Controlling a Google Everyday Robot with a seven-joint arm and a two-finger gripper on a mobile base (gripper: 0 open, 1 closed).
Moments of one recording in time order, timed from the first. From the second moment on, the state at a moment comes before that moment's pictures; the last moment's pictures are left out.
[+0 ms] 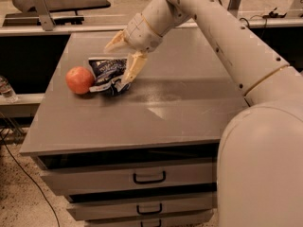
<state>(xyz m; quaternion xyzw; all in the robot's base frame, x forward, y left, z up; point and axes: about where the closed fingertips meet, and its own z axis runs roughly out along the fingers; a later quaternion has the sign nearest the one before) 0.651 0.083 0.903 -0.84 0.40 0.17 0.34</state>
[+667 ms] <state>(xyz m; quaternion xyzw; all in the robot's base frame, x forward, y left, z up) 0.672 0.042 0.946 -0.80 0.44 0.14 0.38</state>
